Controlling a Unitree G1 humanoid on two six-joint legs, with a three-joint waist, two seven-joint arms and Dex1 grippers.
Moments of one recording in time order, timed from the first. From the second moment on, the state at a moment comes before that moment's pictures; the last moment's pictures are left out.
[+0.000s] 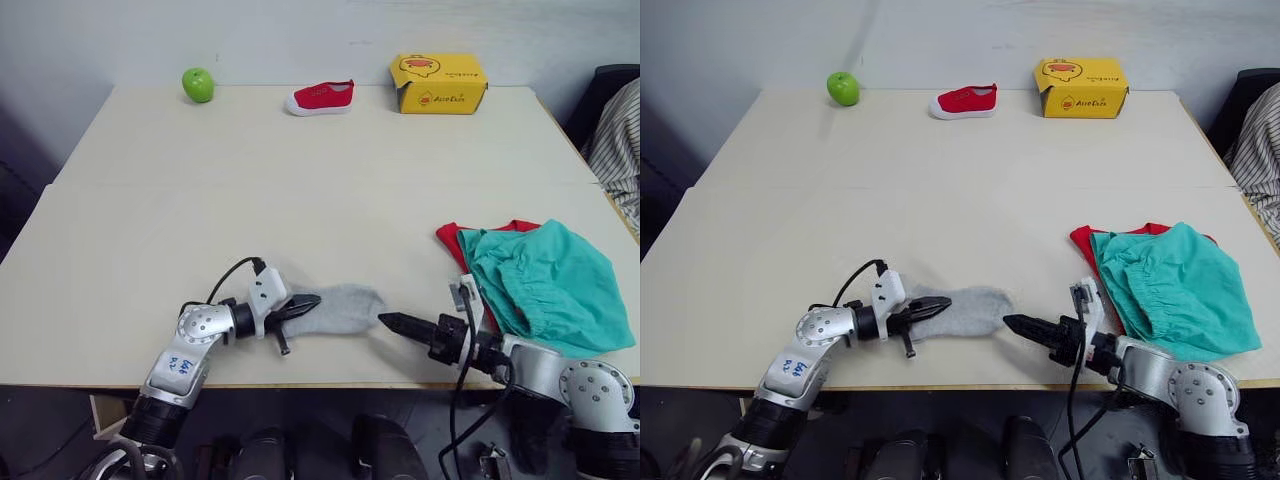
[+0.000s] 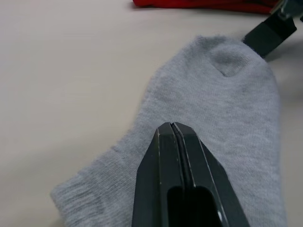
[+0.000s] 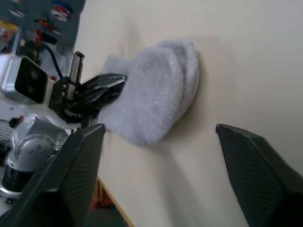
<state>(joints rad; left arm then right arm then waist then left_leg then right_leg) -0.24 0.43 -0.17 -0.05 -0.20 0.16 -0.80 -0.10 -0.53 -0.20 -0.24 1.55 1.17 0.07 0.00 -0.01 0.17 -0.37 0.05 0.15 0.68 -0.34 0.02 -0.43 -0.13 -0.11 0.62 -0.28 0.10</state>
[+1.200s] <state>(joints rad) -0.38 0.27 -0.26 0.11 -0.17 0.12 -0.85 -0.09 -0.45 -0.12 -0.32 1.73 0.89 -0.46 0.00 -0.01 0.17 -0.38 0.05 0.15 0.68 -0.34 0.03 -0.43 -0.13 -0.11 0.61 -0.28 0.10</state>
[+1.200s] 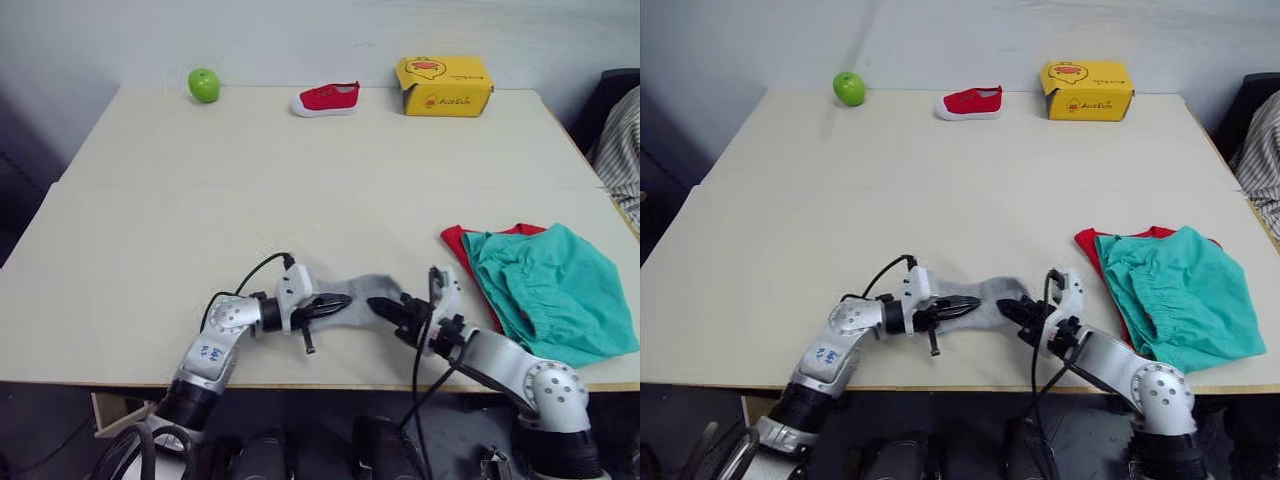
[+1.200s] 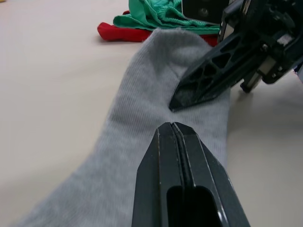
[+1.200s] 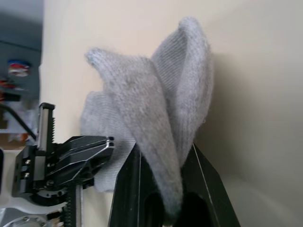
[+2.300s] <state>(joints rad) -0.38 0.30 -0.23 0.05 -0.16 0.30 -0.80 -0.33 -0.46 0.19 -0.38 1.65 0.84 -0.63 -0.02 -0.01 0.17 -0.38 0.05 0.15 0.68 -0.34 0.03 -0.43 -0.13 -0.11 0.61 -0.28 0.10</state>
